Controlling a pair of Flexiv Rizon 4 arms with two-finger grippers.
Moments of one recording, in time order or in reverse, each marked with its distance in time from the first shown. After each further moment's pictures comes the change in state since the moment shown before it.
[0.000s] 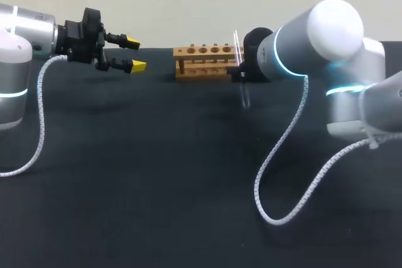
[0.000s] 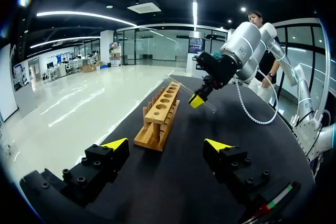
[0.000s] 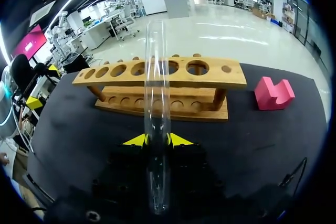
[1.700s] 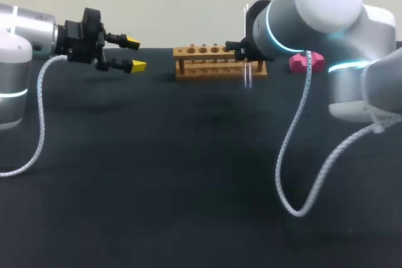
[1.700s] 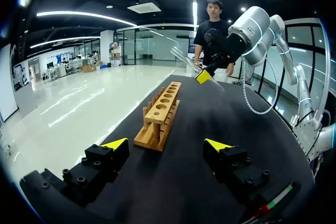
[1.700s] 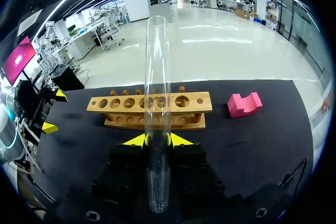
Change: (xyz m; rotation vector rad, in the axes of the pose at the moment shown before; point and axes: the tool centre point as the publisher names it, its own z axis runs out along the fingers) left arm 0.000 0.000 0.000 0.000 0.000 0.000; right arm -0.038 0.012 -0.067 0.120 -0.063 0.080
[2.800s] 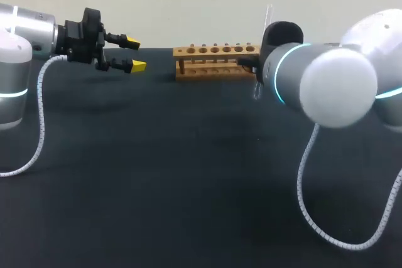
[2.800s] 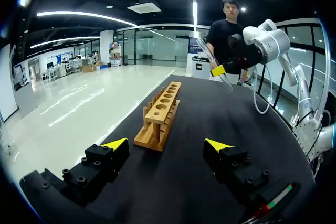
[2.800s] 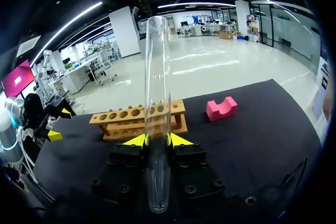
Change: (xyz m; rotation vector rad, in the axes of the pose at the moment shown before) left arm 0.000 0.000 0.000 0.000 0.000 0.000; right arm 0.015 -0.020 -0.046 0.052 -0.315 0.088
